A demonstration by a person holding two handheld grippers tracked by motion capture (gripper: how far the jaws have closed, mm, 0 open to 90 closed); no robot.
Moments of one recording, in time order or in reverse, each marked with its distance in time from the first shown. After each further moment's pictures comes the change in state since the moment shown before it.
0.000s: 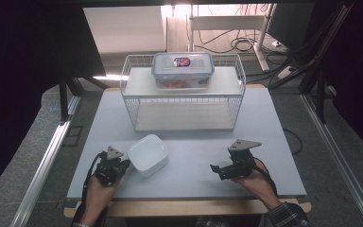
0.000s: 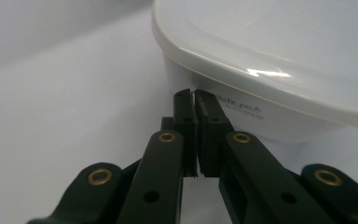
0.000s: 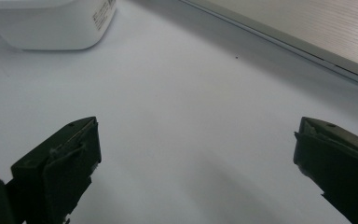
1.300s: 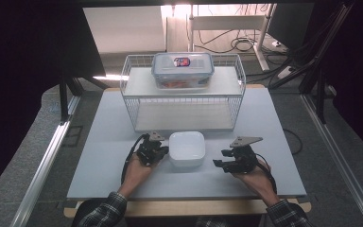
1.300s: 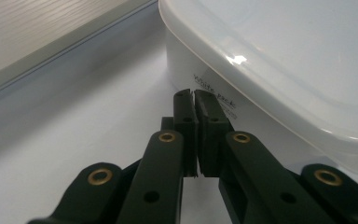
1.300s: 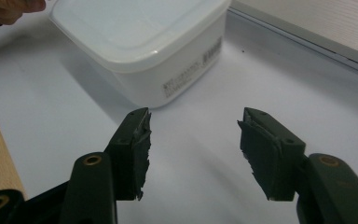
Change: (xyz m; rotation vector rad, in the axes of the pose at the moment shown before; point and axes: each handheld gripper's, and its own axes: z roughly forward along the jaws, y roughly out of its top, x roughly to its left) left arm -0.063 0.075 0.074 -0.023 -0.231 0.170; right arm -0.012 0.005 -0.002 0.046 0.075 0.011
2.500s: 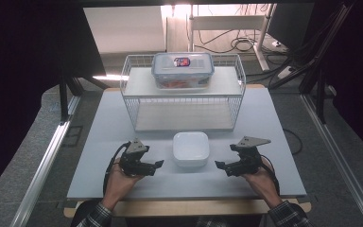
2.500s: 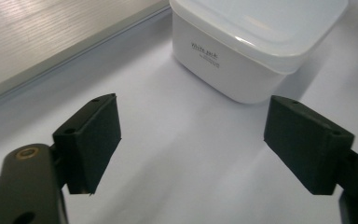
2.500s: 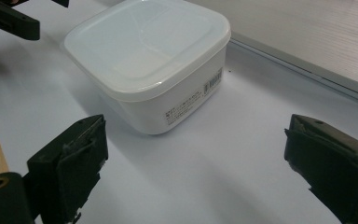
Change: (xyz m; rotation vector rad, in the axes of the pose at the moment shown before) left arm 0.004 -0.039 -0.055 -0.142 -0.042 0.032; right arm -0.007 -0.007 -0.009 -0.110 -0.009 -0.007
